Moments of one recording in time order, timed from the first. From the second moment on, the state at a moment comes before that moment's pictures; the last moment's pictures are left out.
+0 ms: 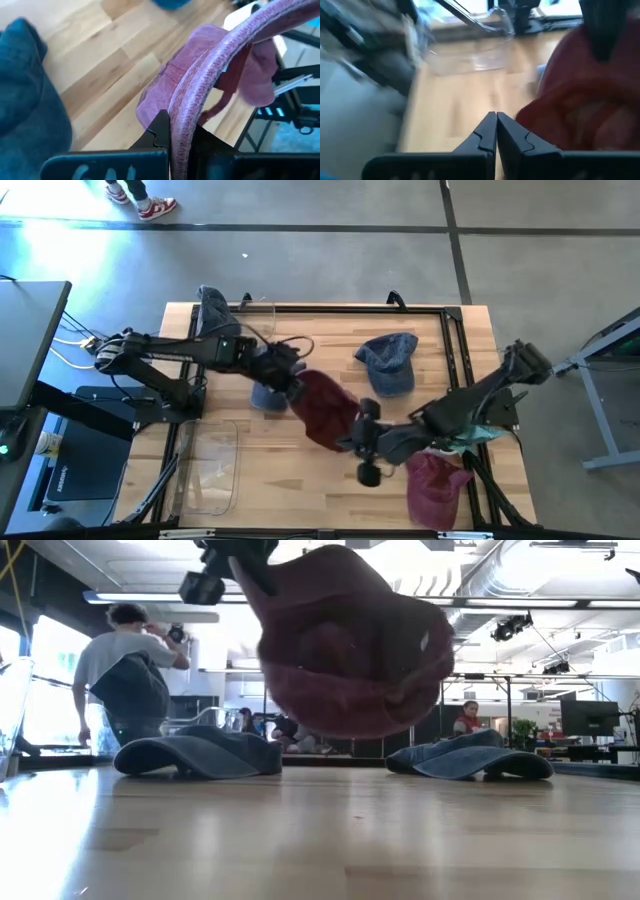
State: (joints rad) left arm -0.02 1.39 1.29 -0.71 0.04 -0.95; right arm 0.53 1.57 1.38 -0.43 0.47 0.41
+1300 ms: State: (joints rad) left arm -0.08 1.38 1.29 -0.77 -0.04 -0.94; right arm 0.50 1.95 1.84 -0.97 0.44 0.19
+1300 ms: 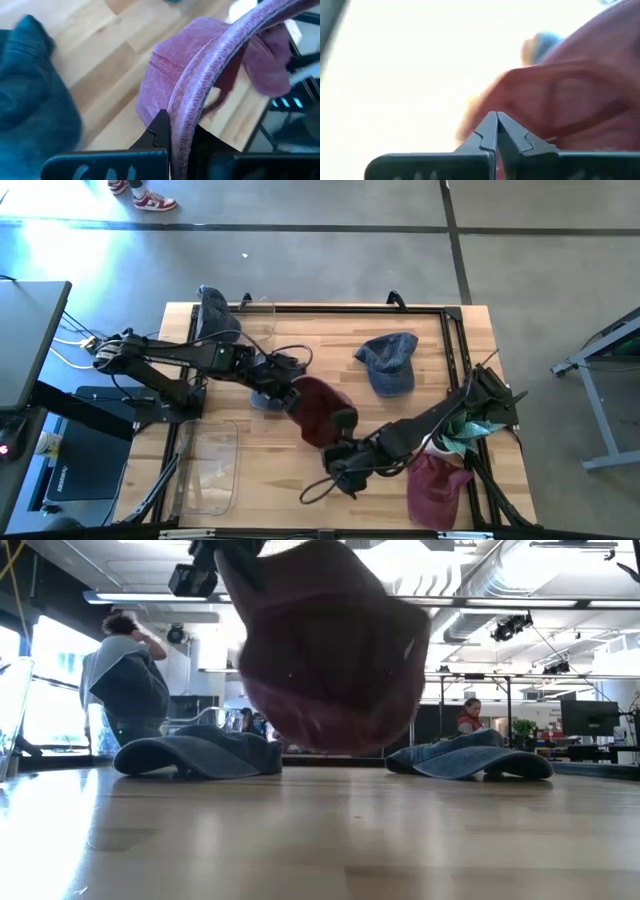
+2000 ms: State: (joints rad) left arm -0.06 1.36 1.29 -0.85 0.02 -0.93; right arm 0.48 1.94 1.69 -1.02 0.37 0.53
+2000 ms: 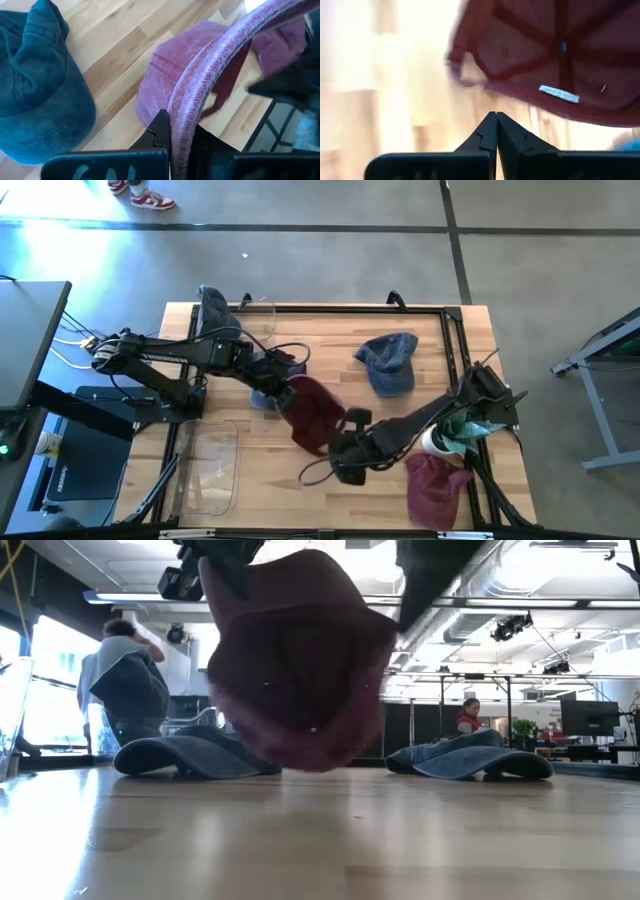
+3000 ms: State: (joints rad) left arm 0.05 1.48 1.28 -0.70 0.48 -0.81; right arm 0.47 1.58 1.73 -1.02 0.55 0.88
